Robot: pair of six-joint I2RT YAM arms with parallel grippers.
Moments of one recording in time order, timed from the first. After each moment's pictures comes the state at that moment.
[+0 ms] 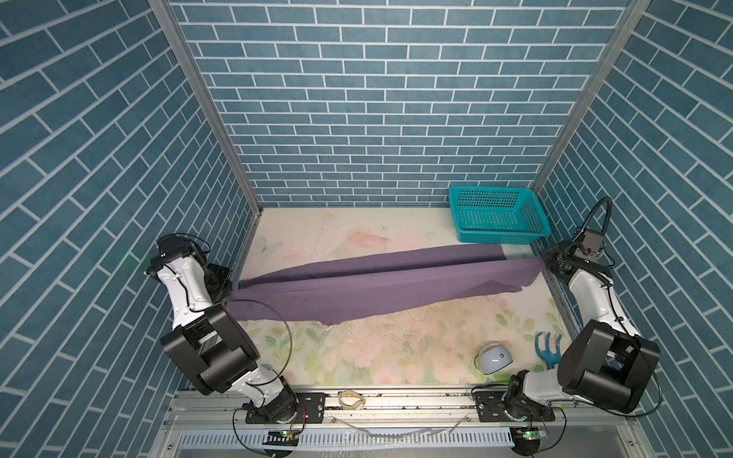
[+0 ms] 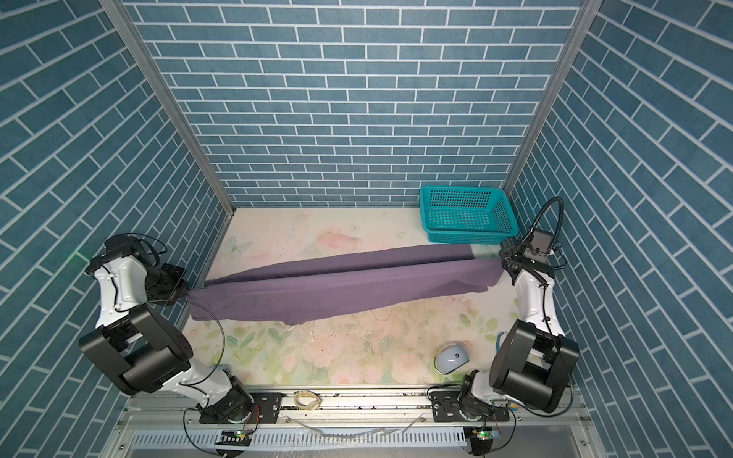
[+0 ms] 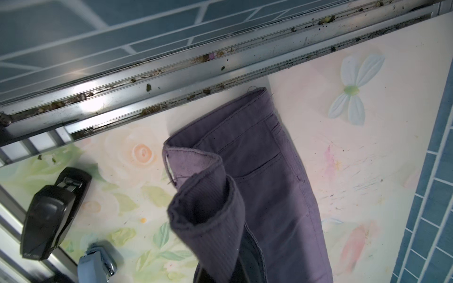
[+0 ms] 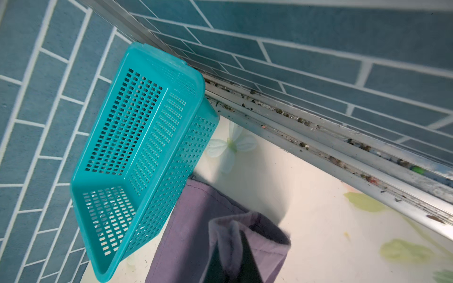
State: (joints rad) left arm 0.67 1.59 1.39 -1.12 0.17 -0.65; right arm -0.37 1.44 1.07 -0.36 -0.04 0.73
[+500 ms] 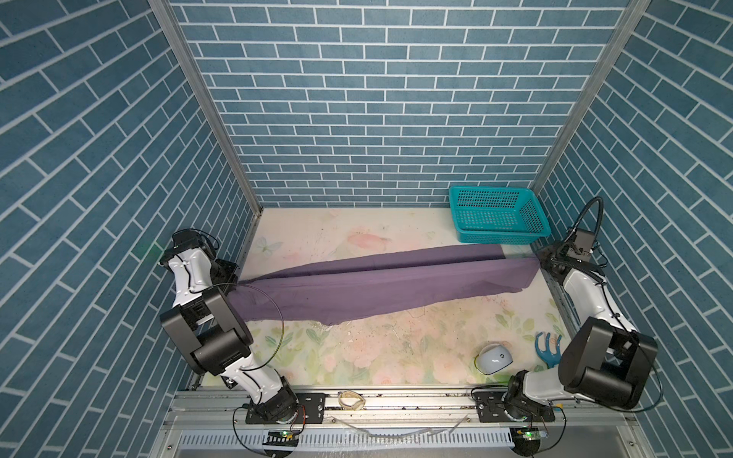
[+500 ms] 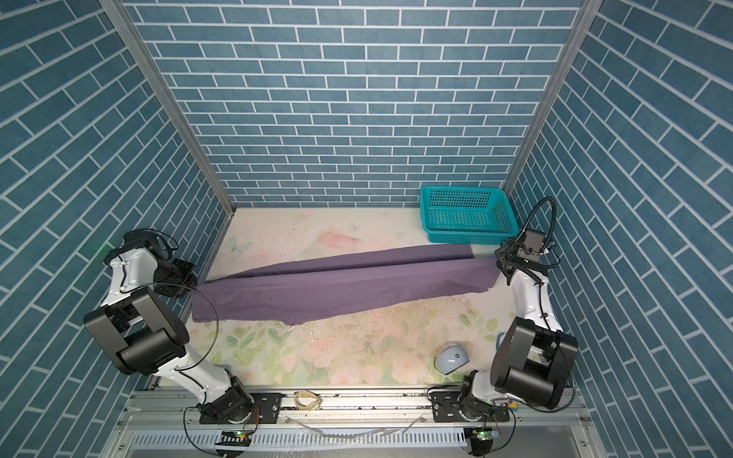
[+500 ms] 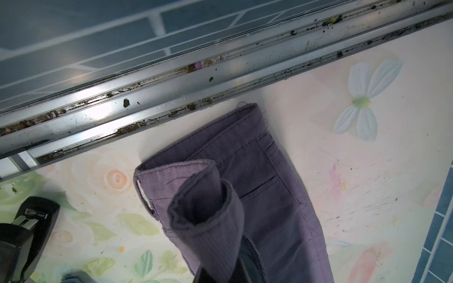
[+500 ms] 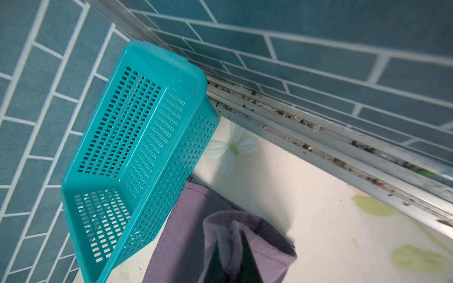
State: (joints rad) left arm 0.63 1.70 1.44 -1.06 0.13 -0.69; right arm -0.33 1.36 1.05 -0.39 0.05 0.74
